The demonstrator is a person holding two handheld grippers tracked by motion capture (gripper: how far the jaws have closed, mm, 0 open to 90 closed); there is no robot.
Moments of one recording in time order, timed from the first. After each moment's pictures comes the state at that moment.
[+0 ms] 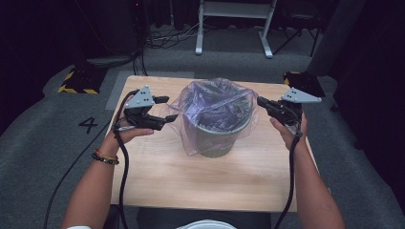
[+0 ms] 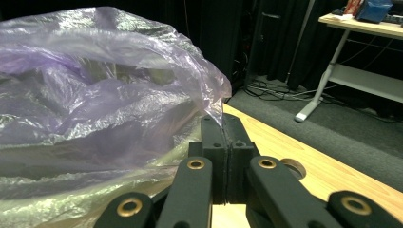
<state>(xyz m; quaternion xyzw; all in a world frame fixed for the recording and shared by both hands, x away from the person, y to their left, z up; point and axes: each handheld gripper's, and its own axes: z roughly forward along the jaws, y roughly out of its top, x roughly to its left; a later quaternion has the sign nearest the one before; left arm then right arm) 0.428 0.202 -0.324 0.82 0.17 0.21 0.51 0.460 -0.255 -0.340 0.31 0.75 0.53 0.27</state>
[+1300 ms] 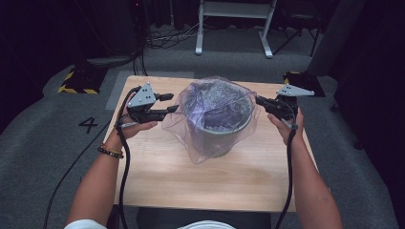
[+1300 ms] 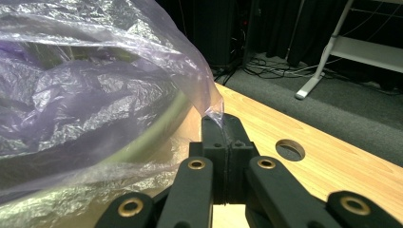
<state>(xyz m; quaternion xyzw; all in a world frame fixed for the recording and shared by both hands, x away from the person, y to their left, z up) 0.436 0.193 -0.328 0.82 0.13 0.24 0.50 0.485 -0.255 -0.349 0.34 0.76 0.50 0.24</state>
